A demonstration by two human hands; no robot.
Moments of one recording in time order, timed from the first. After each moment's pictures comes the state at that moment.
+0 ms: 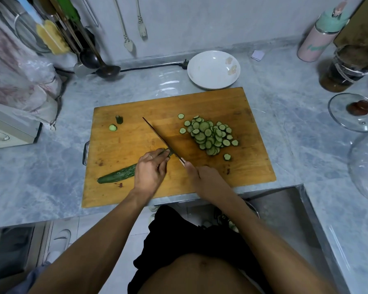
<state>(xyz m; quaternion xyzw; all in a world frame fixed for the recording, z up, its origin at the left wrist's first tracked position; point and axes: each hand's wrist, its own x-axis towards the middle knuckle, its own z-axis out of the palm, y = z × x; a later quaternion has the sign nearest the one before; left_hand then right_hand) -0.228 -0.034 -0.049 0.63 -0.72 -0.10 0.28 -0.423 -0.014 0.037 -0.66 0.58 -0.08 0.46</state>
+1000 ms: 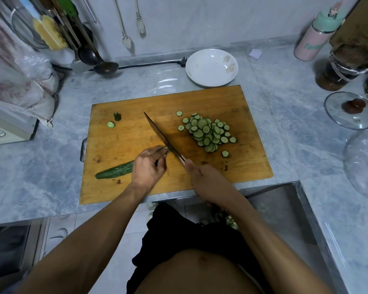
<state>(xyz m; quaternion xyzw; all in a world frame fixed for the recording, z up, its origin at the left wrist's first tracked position) -0.228 -0.034 -0.044 0.65 -0.70 -0.13 0.28 -0.431 -0.002 0.050 -0.63 0.57 -0.12 0.52</state>
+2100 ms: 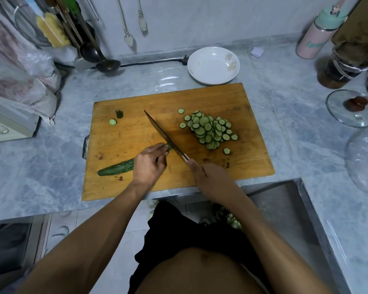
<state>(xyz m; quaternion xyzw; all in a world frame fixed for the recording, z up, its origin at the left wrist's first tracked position) -0.225 -0.032 -0.042 0.65 -0.69 -0.15 0.29 -0.434 0.004 0.044 -0.67 0.57 -0.11 0.46</state>
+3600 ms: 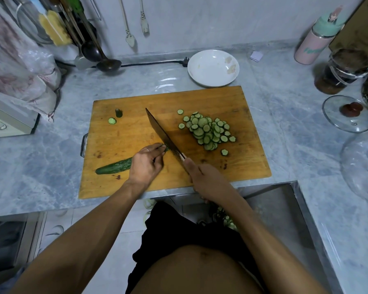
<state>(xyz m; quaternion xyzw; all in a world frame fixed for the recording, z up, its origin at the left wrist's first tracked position) -0.220 -0.031 -0.042 0.64 -0.71 -0.15 0.27 -0.428 0.003 0.043 -0.64 0.57 -0.11 0.51</state>
